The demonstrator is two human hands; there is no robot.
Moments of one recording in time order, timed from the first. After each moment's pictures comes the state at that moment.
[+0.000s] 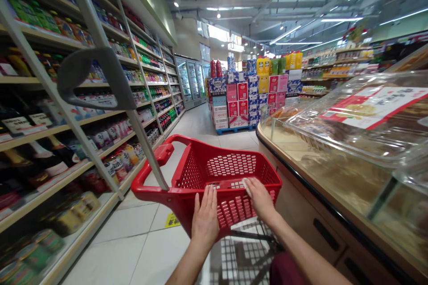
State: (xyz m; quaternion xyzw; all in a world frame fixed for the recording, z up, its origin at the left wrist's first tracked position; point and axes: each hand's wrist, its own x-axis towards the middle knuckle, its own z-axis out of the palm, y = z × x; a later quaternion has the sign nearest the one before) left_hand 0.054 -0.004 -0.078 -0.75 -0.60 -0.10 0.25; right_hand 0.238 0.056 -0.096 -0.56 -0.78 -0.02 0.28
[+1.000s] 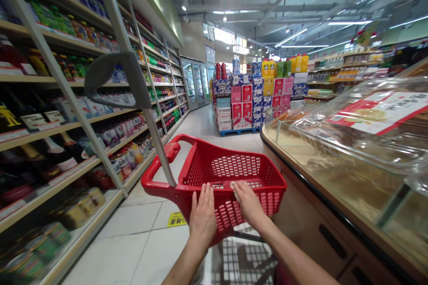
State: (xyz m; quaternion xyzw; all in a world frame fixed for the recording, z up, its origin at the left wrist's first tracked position) left_hand 0.036 -0.005 -0.068 -0.73 -0.63 -0.12 0.24; right_hand 0.207 0.056 -0.092 -0.50 -0.81 -0.02 0.31
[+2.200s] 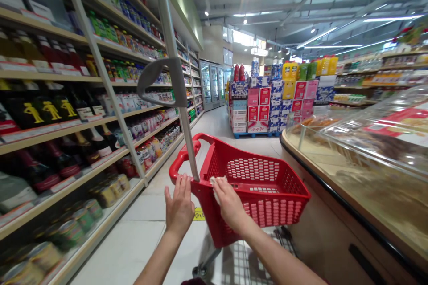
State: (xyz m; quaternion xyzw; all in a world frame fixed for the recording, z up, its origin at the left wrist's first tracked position) left_hand -0.066 -0.036 -0.028 -0.62 -0.70 -0.20 0.30; right_hand 0.087 0.029 -0.058 -0.31 -0.85 0.01 0.43
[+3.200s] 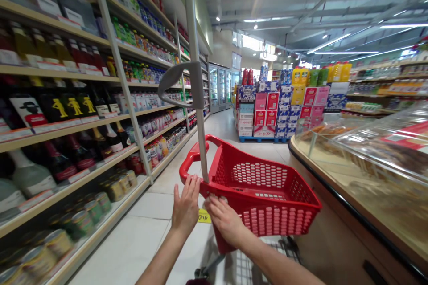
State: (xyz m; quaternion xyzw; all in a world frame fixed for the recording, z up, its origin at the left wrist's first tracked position) left_hand -0.081 -0.045 -0.028 -0.64 -0.69 -0.17 0.31; right_hand 0.069 0.009 -0.092 -0.14 -0.91 -0.15 0.37
